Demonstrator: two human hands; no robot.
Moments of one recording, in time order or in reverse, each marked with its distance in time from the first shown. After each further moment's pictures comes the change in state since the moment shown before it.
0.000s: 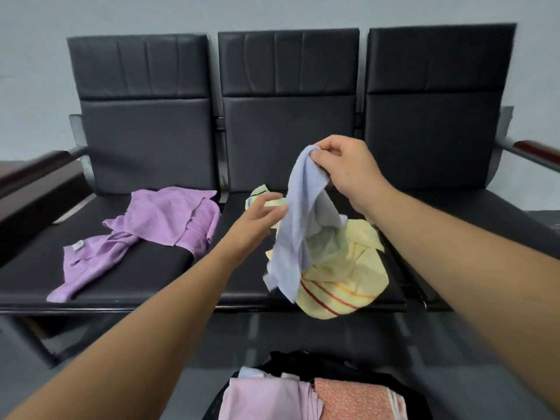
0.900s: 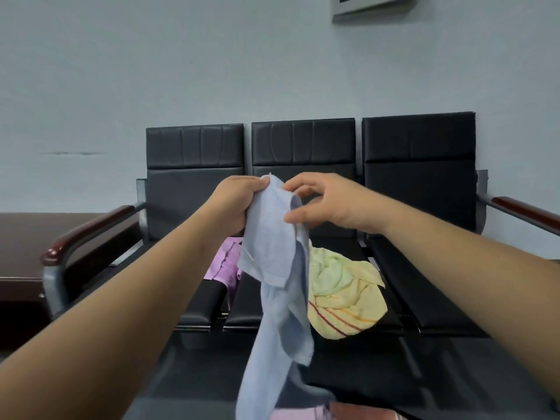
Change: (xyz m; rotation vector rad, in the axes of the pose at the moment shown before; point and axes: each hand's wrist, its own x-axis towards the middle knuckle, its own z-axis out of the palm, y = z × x) left_hand -0.119 0.204 -0.054 -0.267 0.211 -0.001; right_hand -0.107 -0.163 -0.041 -0.155 -0.522 -0.164
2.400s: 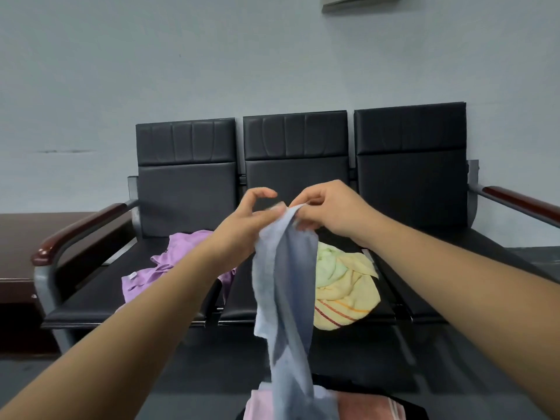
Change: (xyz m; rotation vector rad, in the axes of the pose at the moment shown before) left_hand -0.040 -0.048 0.009 0.079 -0.266 0.086; right_hand -0.017 0.025 0.016 0.011 0.191 0.030
